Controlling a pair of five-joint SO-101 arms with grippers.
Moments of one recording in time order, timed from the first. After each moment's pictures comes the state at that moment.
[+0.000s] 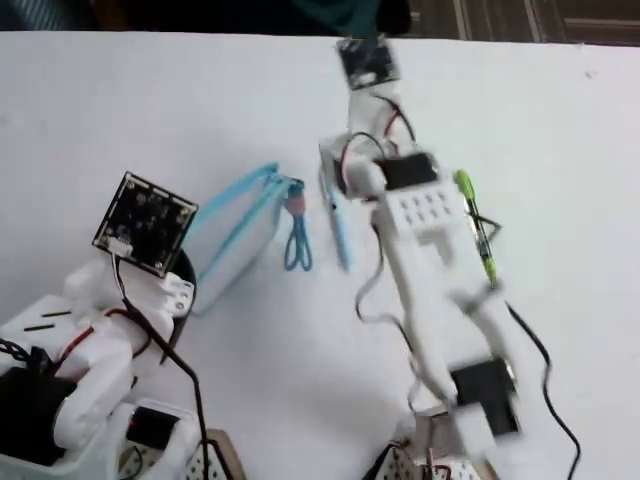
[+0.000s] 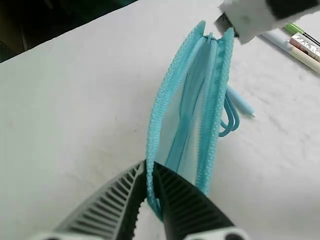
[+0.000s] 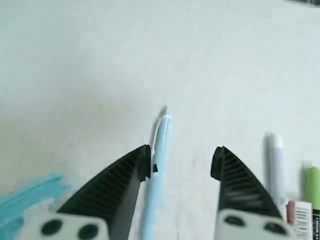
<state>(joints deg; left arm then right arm) 7.8 -59.7 17.8 97.6 -13.1 -19.3 1.1 6.1 52.2 4.7</state>
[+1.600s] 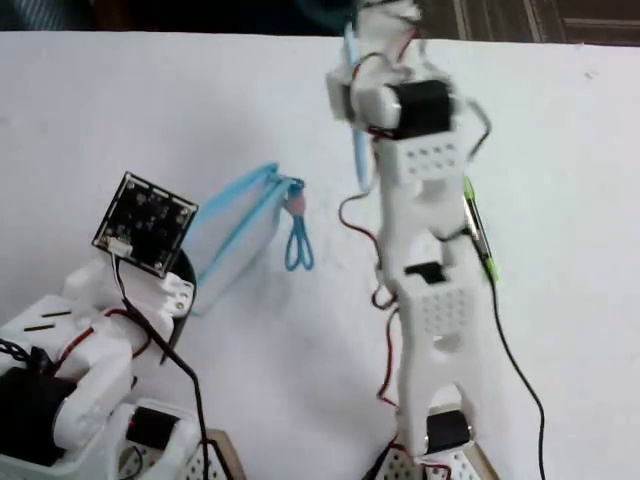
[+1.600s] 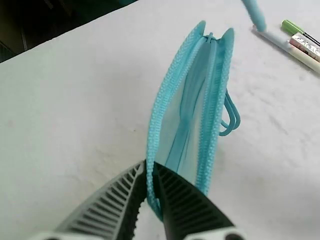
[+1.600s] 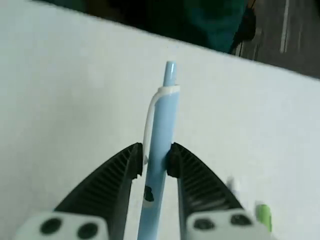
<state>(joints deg) 7.8 -59.7 17.8 97.6 -13.1 -16.3 38.3 -93.5 100.3 4.3</state>
